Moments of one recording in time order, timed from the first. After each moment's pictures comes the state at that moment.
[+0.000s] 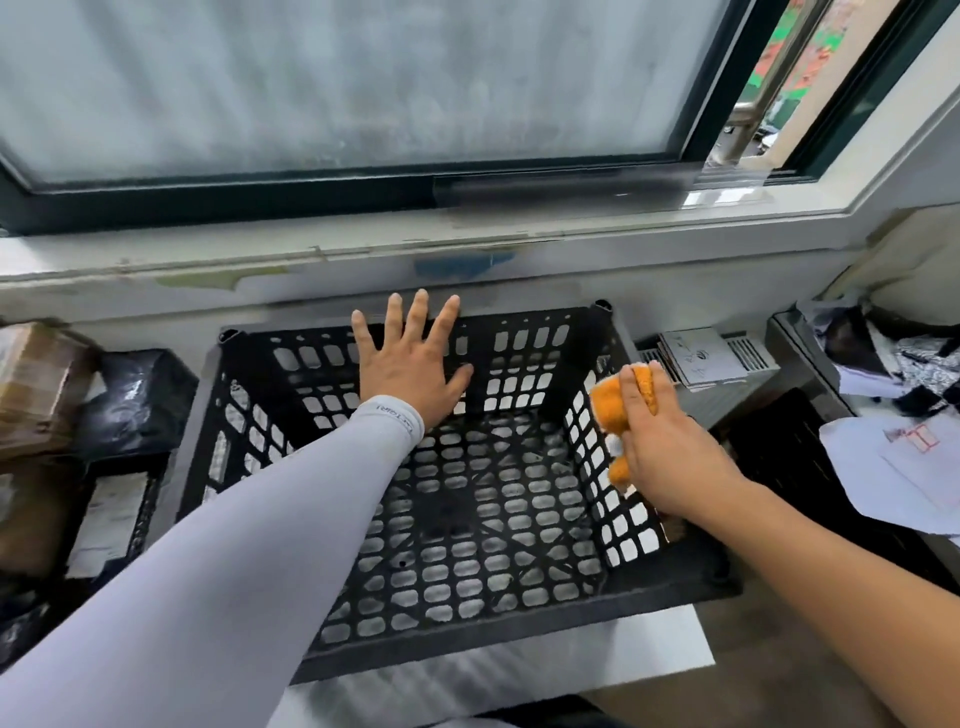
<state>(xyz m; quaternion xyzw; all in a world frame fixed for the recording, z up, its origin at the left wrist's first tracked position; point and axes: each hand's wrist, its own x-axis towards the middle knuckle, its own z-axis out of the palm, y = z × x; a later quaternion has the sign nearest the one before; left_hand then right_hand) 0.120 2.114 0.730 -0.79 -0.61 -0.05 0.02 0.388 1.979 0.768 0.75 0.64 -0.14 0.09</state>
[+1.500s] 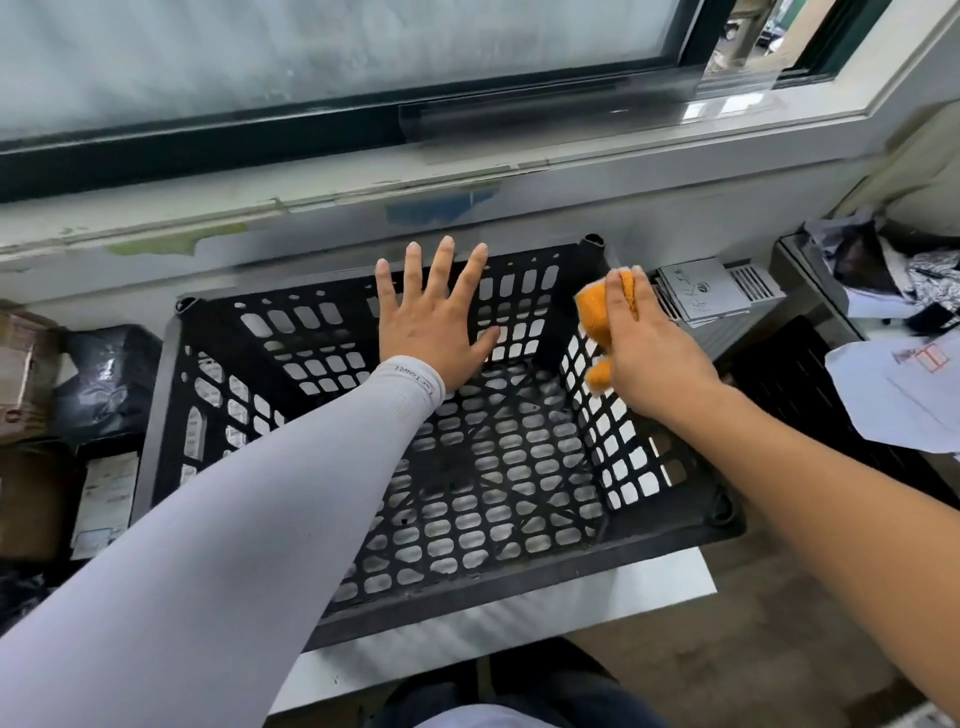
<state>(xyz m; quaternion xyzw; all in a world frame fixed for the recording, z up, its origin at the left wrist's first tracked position) 0.158 2.111 0.724 -0.83 -0.56 -0.04 0.03 0.382 2.013 0.769 0.77 0.62 -0.14 0.03</state>
